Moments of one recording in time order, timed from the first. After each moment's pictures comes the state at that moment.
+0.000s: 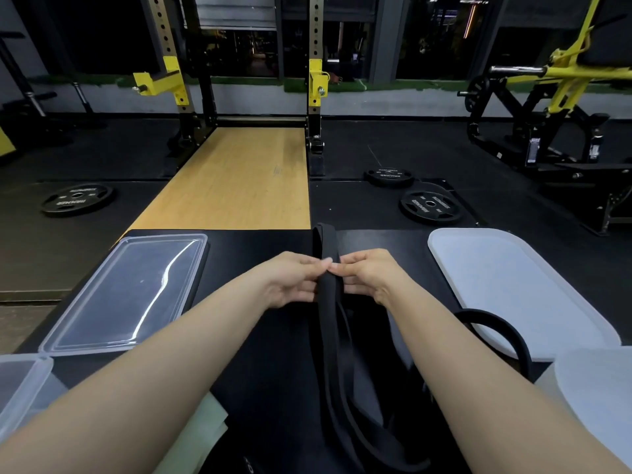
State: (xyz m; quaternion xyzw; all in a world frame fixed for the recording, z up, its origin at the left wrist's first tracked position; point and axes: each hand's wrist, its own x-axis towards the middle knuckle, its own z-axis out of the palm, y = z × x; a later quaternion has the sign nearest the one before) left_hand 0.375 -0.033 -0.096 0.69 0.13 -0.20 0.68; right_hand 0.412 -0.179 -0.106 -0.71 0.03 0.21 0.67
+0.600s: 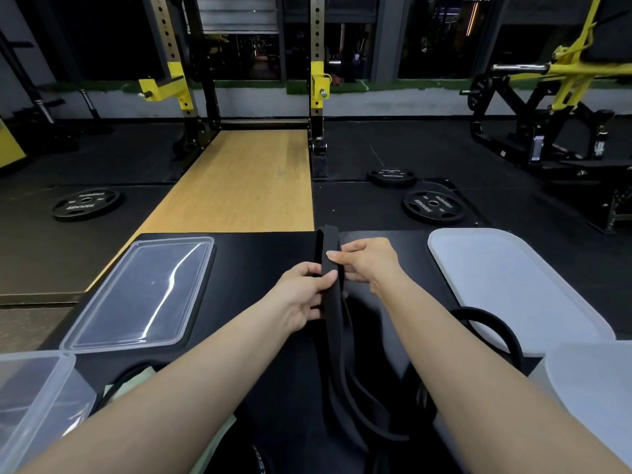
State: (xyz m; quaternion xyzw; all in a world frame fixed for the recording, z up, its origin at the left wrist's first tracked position) left_hand 0.344 -0.059 -0.102 0.60 0.19 -0.10 0.77; right_hand 0.414 -0.170 -0.099 -0.75 0.04 0.12 0.64
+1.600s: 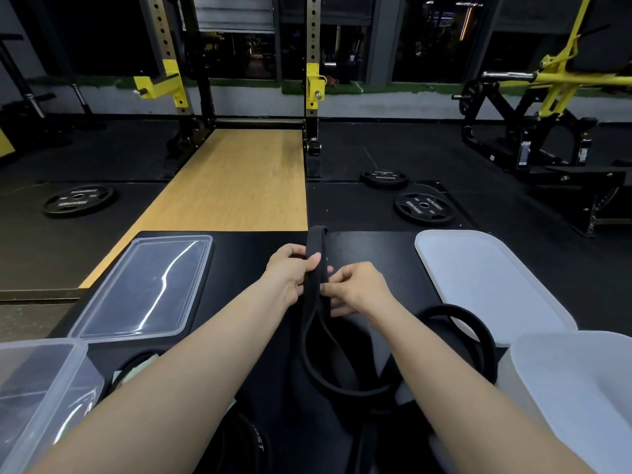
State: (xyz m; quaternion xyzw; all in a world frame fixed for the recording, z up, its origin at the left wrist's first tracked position) left_hand 0.352 -0.056 -0.084 0.60 0.24 -0.02 0.76; right_hand 0.353 -0.182 -0.089 -0.80 -0.03 0.18 0.57
